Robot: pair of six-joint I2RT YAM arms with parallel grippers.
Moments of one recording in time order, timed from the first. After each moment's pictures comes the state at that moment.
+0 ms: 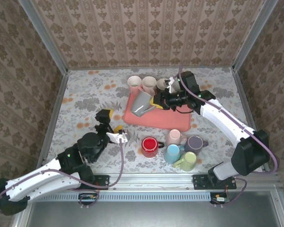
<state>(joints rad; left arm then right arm) -1.14 0.53 0.56 -0.20 -0.65 1.10 0.43 1.46 1.27 -0.50 -0.70 0.84</state>
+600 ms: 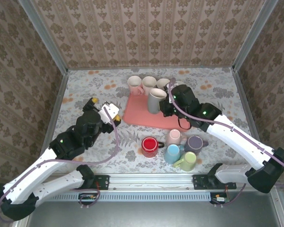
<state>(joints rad) -0.89 0.77 0.95 -0.63 -0.54 0.35 0.70 1.25 1.22 -0.61 0.15 0.35</state>
